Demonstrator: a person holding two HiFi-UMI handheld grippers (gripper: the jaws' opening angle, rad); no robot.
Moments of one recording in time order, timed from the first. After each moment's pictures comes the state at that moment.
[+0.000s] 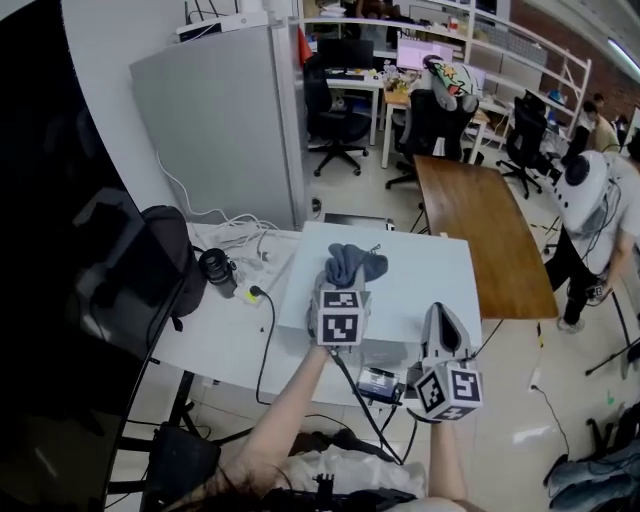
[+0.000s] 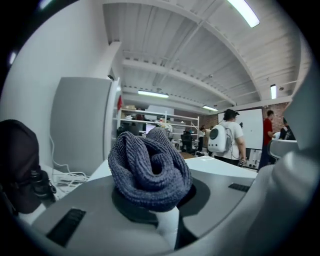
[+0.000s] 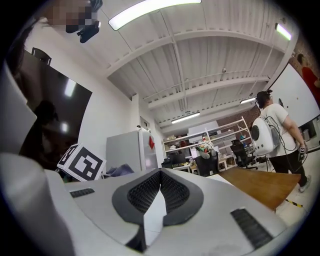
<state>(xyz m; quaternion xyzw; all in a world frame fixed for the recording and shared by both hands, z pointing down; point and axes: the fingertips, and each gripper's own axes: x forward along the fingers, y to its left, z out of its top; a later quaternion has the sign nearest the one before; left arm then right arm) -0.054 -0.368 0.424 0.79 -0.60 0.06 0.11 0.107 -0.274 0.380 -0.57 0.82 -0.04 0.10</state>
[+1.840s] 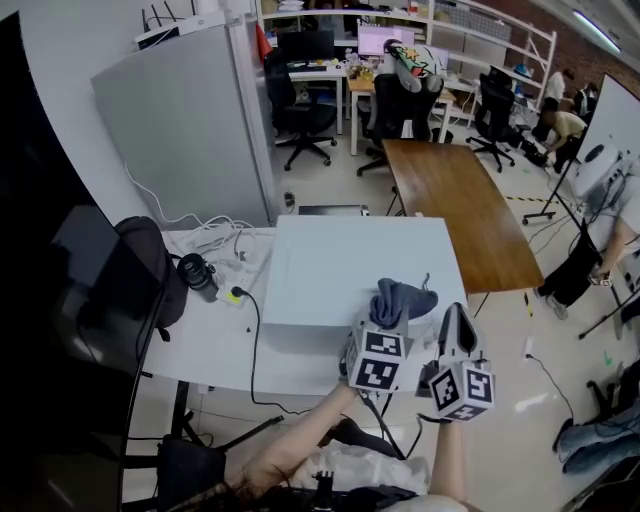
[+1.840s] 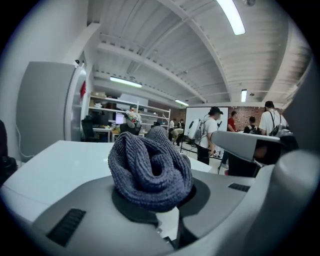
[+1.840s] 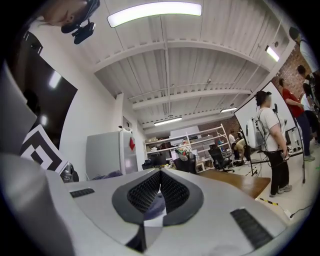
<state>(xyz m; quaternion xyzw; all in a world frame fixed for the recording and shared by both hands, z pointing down) 0.088 -0.268 0.450 0.88 -0.45 0.11 0.13 0.180 -0.236 0.391 -0.66 0.74 -0.05 0.10</state>
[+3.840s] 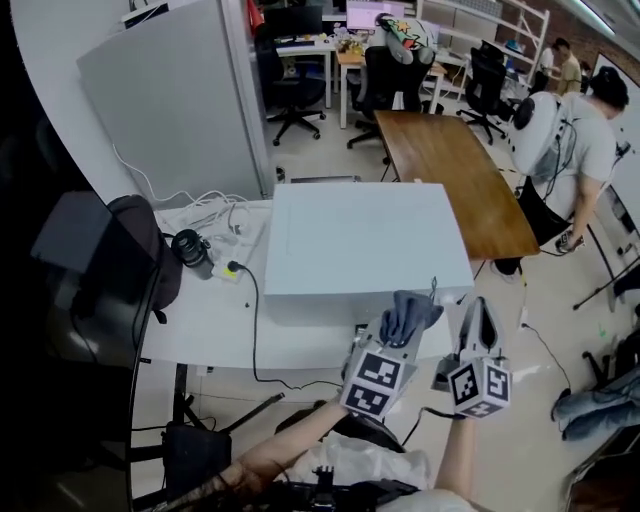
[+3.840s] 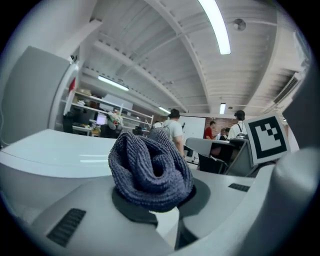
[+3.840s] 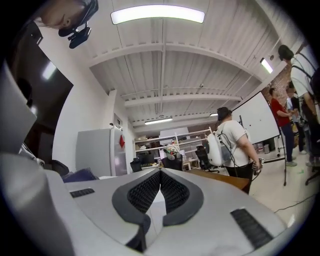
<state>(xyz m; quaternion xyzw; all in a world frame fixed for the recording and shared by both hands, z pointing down) 0.098 -0.168 0.454 0.93 -0.34 0.07 0.12 0.208 -0.180 0.404 -0.71 0.70 -0.05 0.08</state>
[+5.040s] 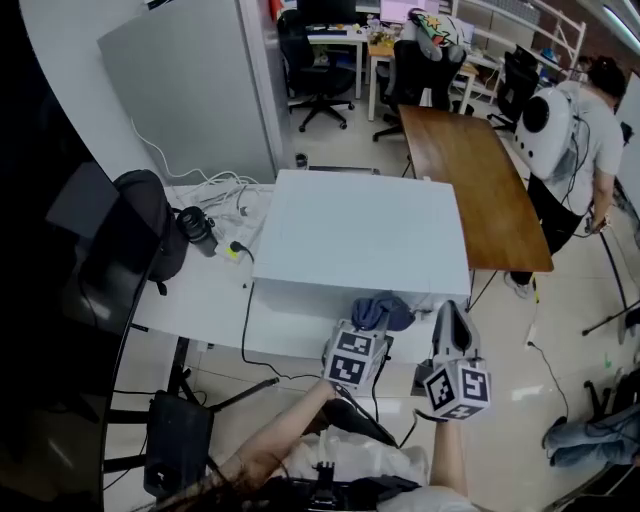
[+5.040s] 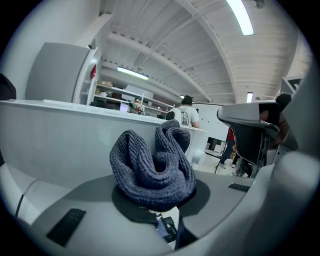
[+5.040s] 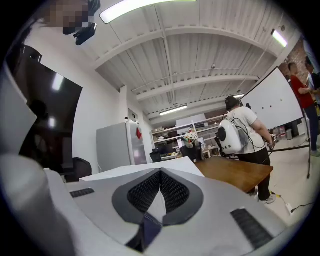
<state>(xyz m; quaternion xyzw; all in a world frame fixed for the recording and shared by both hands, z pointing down) 0.082 -0.224 0.557 0.86 -0.45 0.11 0.19 0.188 -0.206 0.442 -0.62 0.78 -0.09 0.06</state>
